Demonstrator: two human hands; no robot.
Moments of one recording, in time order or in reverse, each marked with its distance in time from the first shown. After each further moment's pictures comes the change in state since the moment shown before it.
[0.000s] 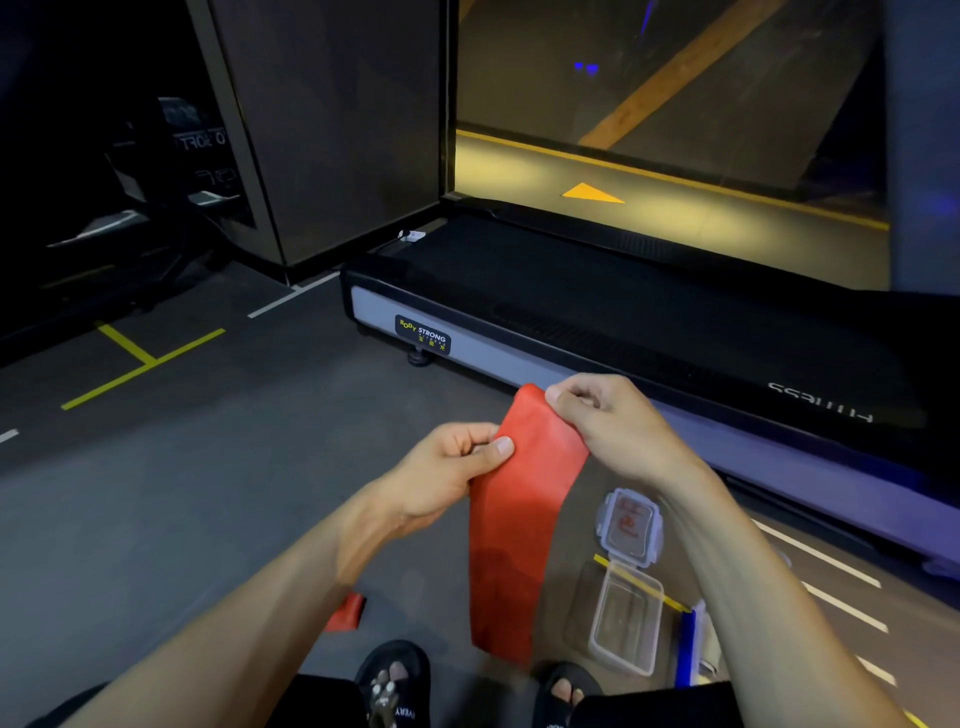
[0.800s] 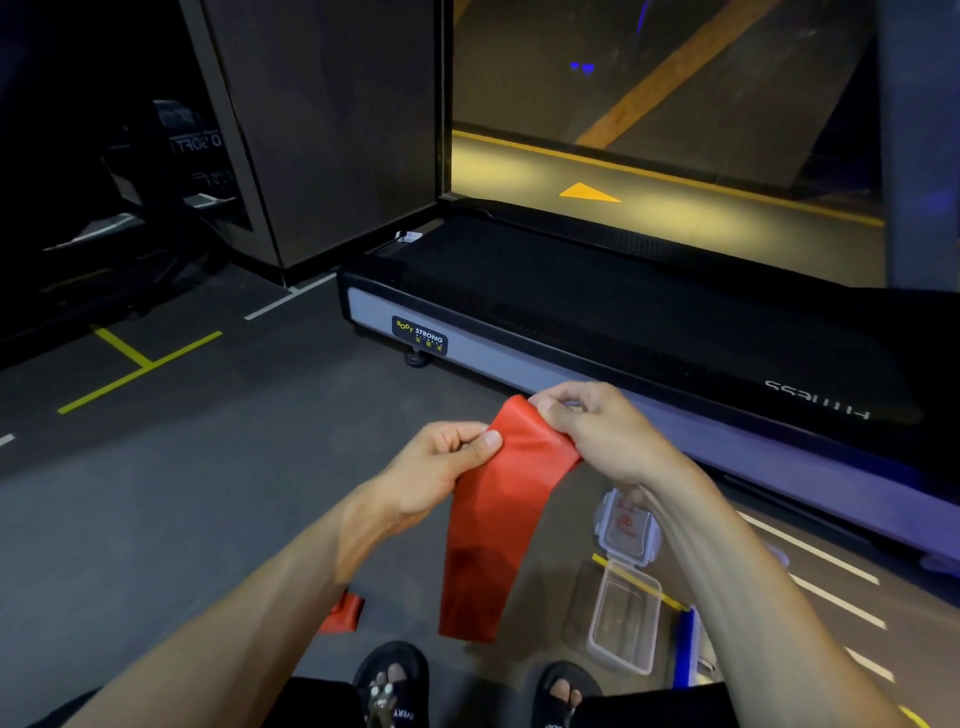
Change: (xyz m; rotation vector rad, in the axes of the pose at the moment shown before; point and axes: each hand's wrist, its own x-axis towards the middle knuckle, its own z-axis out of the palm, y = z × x) left_hand -0.001 0.003 -0.002 0.096 0.039 0.056; right_hand -0.006 -0.003 0.006 0.190 -0.076 0.121
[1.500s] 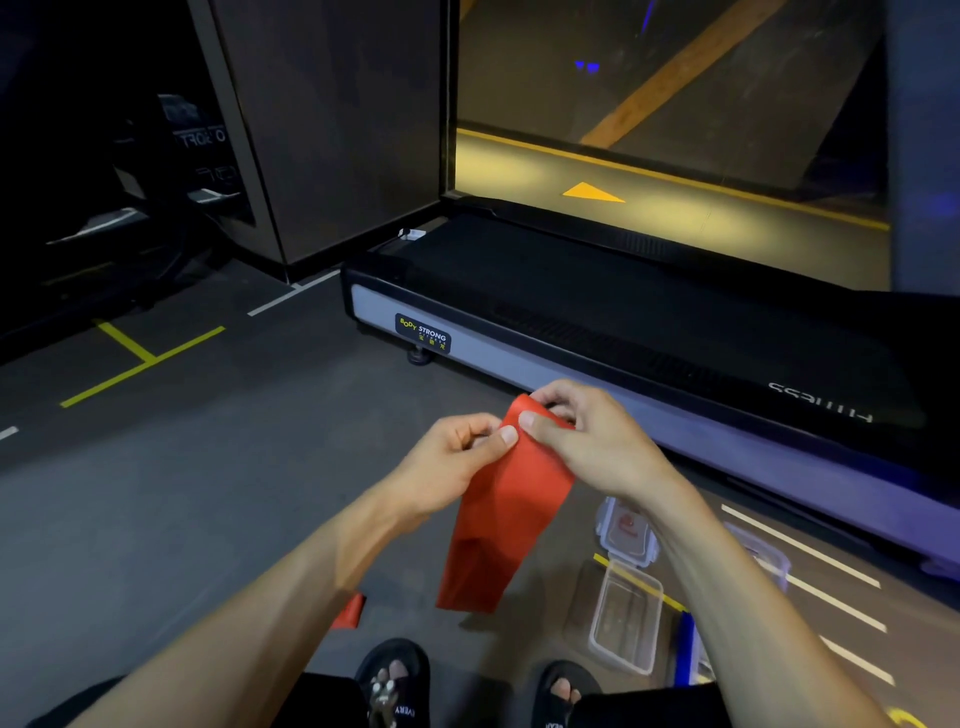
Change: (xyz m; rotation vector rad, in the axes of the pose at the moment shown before) left_hand 0.003 0.003 0.004 0.112 0.073 0.058; right_hand 0.001 0.001 0.012 -0.218 0.015 -0.131
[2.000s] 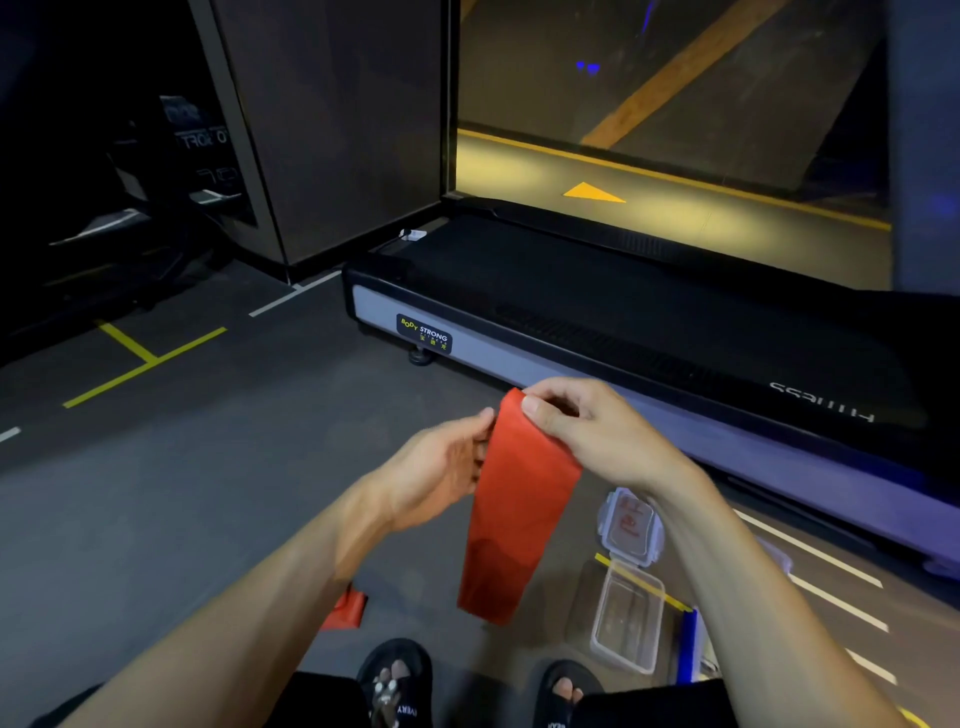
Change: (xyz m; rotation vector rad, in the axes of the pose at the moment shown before) left_hand -0.006 0.010 -0.008 -0.314 -0.118 -0.263; right_hand 0.003 -0.004 -0.009 0.046 -0.064 -0.124
